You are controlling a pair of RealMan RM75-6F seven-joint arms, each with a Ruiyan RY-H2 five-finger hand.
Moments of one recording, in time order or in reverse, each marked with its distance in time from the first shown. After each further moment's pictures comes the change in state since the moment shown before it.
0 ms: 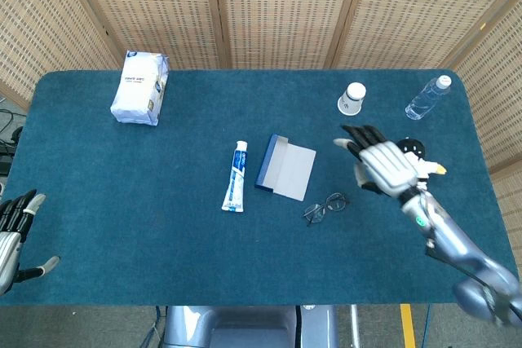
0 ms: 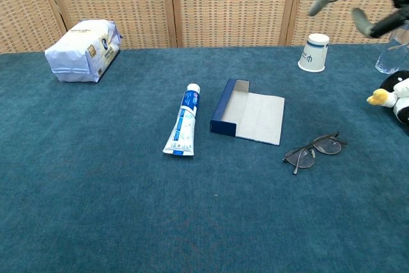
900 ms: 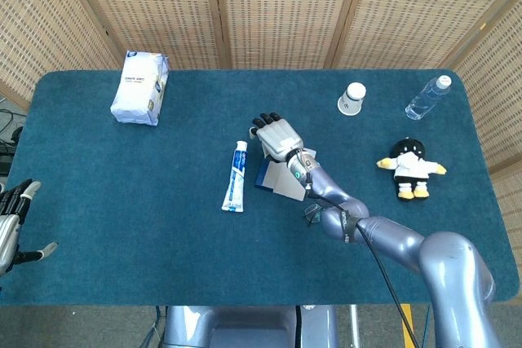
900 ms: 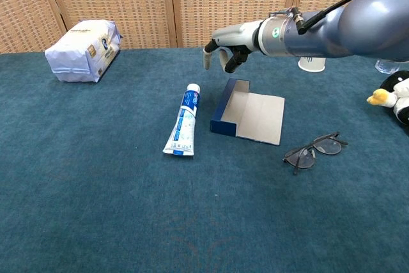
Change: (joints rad) left arm -0.073 0.015 -0.062 -0.011 -0.191 -0.125 -0.004; right arm 0.543 -0.617 0.012 0.681 0.516 -0.325 -0.386
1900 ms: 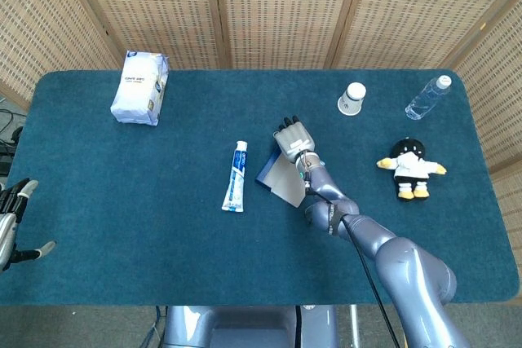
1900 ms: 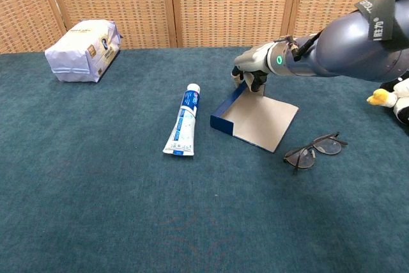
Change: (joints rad) left arm -0.006 0.012 0.005 0.003 -0.005 -0.003 -0.028; right arm 0.080 -0.126 -0.193 0.257 0.333 -0.052 -0.360
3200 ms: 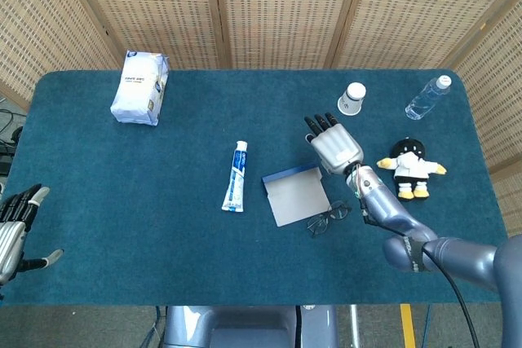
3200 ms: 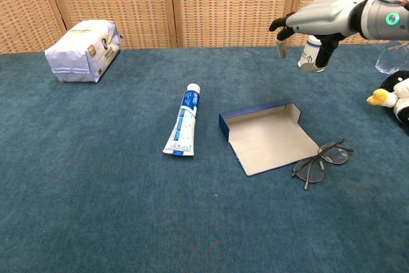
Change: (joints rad) left arm 0.021 0.004 0.046 -0.020 0.114 0.042 -0.001; right arm -0.200 0.528 -0.137 -0.755 -0.408 0.457 0.216
